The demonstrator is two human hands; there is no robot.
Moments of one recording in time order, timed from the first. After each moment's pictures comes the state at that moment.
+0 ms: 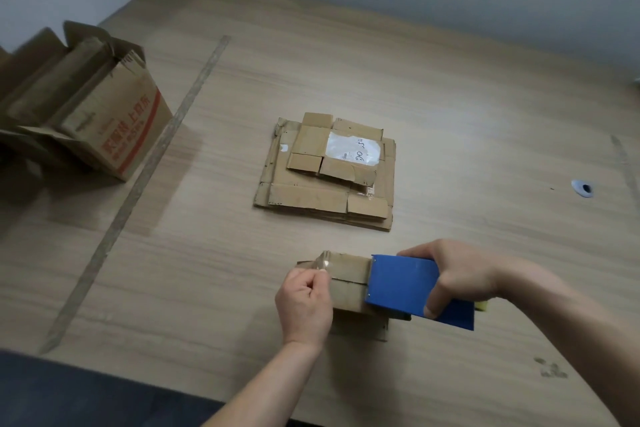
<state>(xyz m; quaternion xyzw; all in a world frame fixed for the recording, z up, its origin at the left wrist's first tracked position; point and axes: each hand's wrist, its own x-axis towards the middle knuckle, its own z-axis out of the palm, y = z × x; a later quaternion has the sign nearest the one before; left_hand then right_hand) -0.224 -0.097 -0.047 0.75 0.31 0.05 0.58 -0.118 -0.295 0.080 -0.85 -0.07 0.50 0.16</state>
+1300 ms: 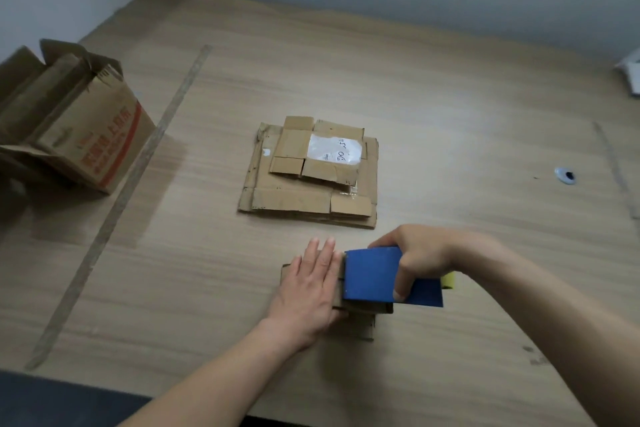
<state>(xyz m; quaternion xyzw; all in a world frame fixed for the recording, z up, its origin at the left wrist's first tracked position) -0.203 -0.097 -0.045 0.96 -0.15 -0.20 0.08 -0.102 -0.285 0.072 -0.84 -0.11 0.51 0.13</state>
